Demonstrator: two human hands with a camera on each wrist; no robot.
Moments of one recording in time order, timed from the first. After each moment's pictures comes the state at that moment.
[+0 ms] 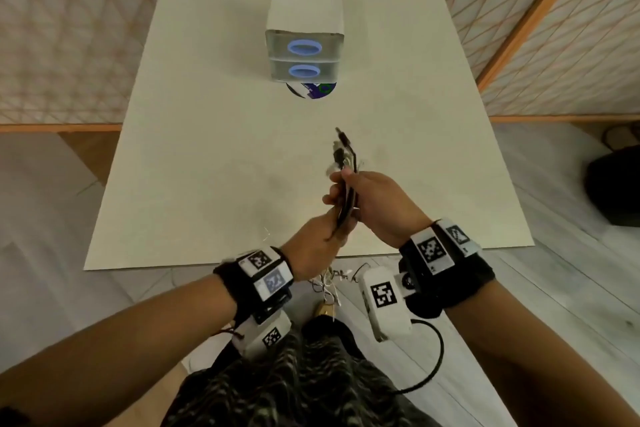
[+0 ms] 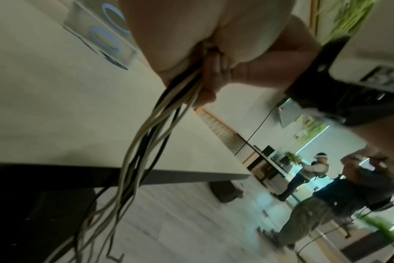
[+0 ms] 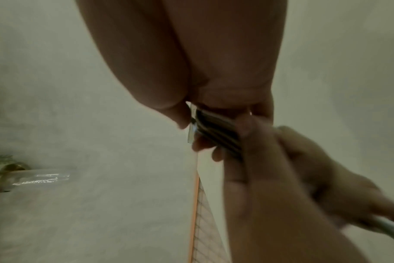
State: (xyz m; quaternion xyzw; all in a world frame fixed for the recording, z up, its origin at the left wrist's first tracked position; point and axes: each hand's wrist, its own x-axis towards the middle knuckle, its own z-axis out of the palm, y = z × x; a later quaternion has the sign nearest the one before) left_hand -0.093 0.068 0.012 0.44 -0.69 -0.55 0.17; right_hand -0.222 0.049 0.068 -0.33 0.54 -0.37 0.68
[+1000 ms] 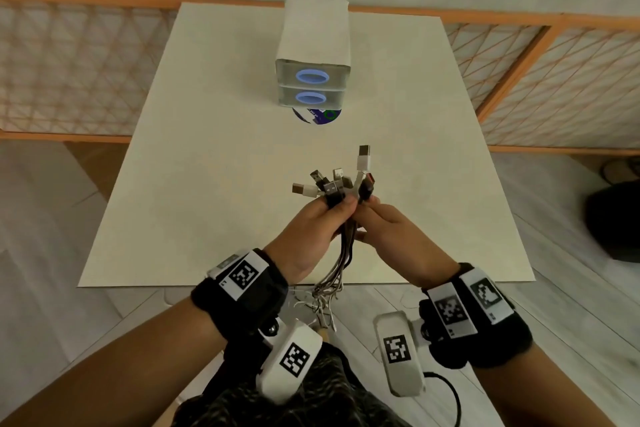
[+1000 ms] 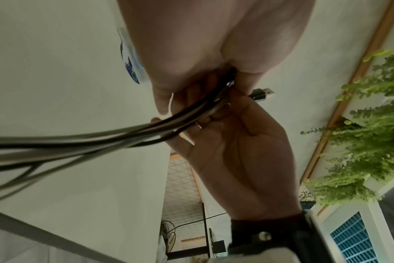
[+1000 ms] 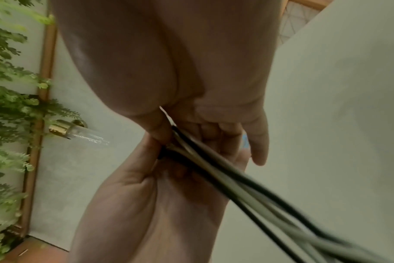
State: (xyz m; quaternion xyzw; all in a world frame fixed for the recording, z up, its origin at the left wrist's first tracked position) left_hand -0.099 0.046 0.072 0.36 -0.40 -0.75 0.38; right_hand -0.227 0.061 0.099 -0.51 0.53 -0.30 0.61
